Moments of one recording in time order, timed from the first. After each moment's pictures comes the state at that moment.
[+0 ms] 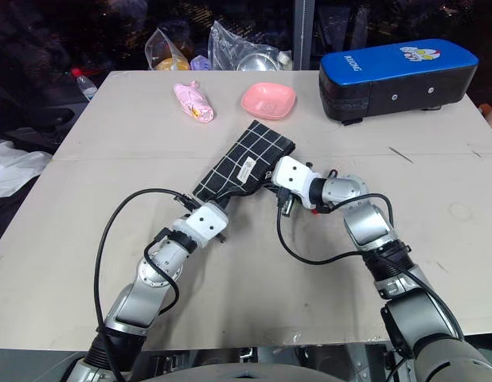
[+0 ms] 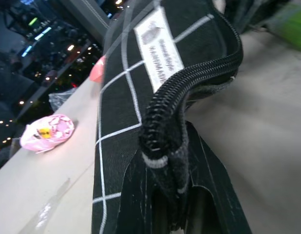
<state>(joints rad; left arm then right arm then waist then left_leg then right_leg) -0.06 0.38 -0.15 -0.16 0.36 -0.11 -0.21 -0.62 -0.35 0.31 0.13 -0.04 0.19 0.86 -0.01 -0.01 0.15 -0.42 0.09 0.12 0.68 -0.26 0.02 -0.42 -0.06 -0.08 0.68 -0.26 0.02</state>
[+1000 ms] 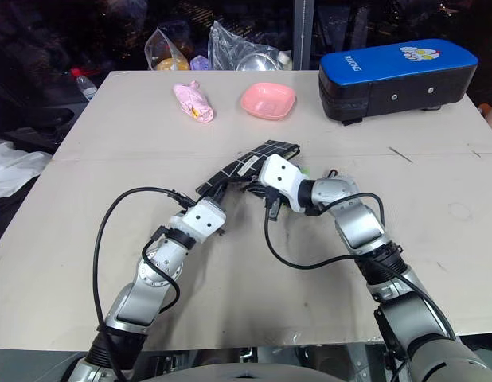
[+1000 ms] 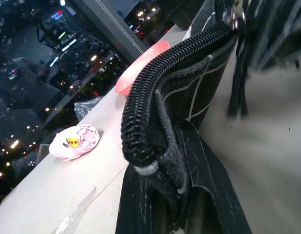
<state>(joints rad) -0.06 0.36 -0.15 -0.16 0.39 -0.15 -0.15 -0.62 -0.28 0.36 -0.01 0.03 0.34 0.89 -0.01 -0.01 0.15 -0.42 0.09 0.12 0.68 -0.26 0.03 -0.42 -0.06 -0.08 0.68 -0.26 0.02</state>
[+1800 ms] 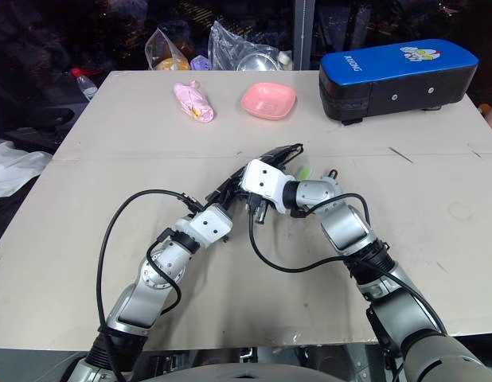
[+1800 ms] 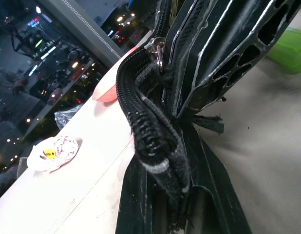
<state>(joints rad) -0.06 0.37 -0.17 -0.16 0.40 -0.17 -0.22 -0.65 -0.25 0.42 0.02 -0.03 0.30 0.85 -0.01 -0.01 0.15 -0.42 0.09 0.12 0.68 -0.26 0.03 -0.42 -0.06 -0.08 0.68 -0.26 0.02</state>
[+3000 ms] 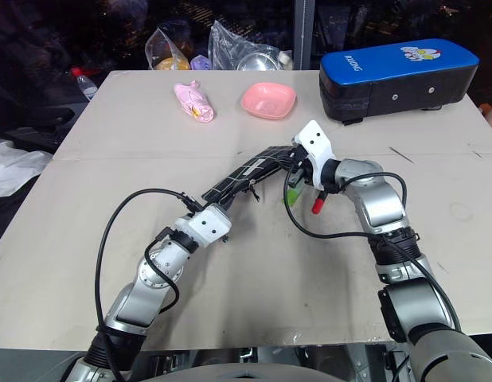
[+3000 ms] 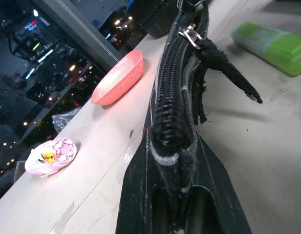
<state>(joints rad) -0.06 0.38 -0.16 -0.16 0.39 -0.18 -0.24 -0.70 -0.33 0.15 0.09 0.17 0.54 0.76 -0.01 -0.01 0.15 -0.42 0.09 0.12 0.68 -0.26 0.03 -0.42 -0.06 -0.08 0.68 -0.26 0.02</state>
